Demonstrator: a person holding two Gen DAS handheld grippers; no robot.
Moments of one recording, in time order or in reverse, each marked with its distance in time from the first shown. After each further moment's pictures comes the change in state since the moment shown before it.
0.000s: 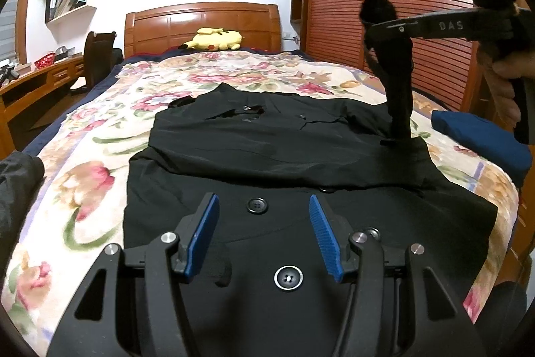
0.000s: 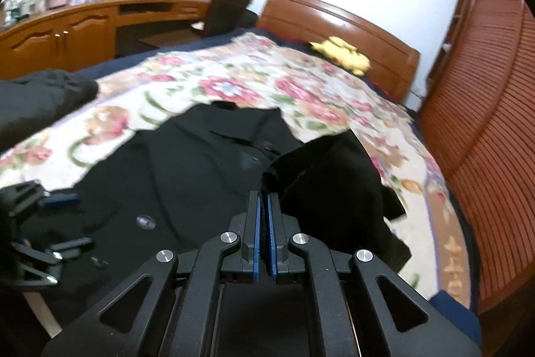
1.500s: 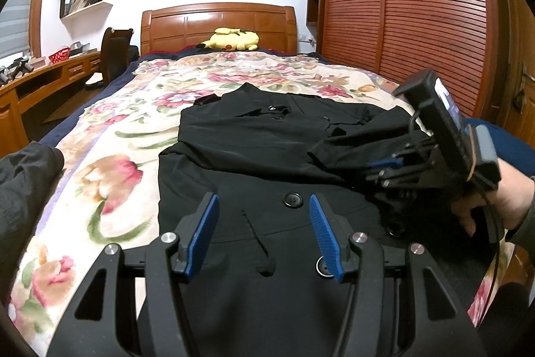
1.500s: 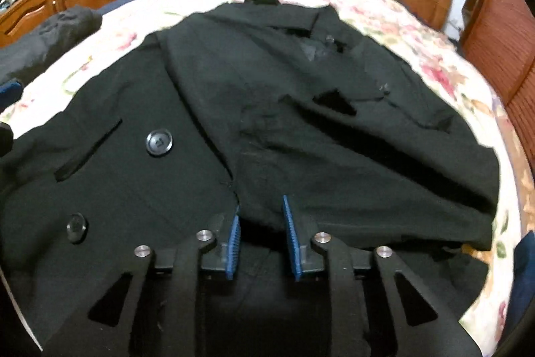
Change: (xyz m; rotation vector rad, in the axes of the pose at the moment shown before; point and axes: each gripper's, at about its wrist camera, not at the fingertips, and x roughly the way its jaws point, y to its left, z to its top) left arm -0.014 0.030 -0.008 -0.027 -0.010 0.051; right arm 0.109 0.052 -0.090 0.097 0.260 0.136
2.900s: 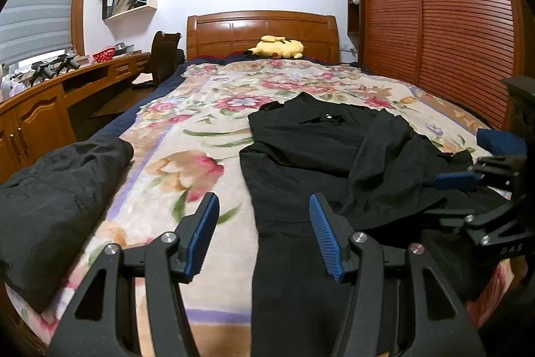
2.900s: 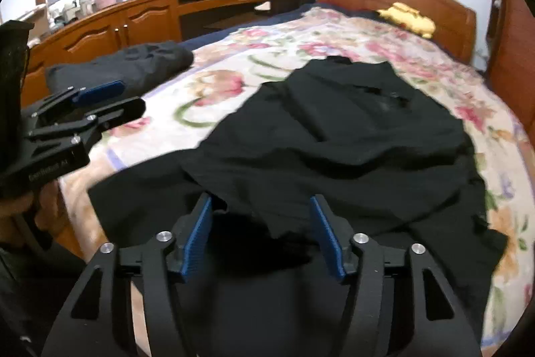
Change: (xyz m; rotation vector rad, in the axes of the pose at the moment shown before) left arm -0.054 0.058 -0.014 -0.041 -0.027 0.173; right arm -0.089 0.105 -0.009 -0.032 -0.185 0.164
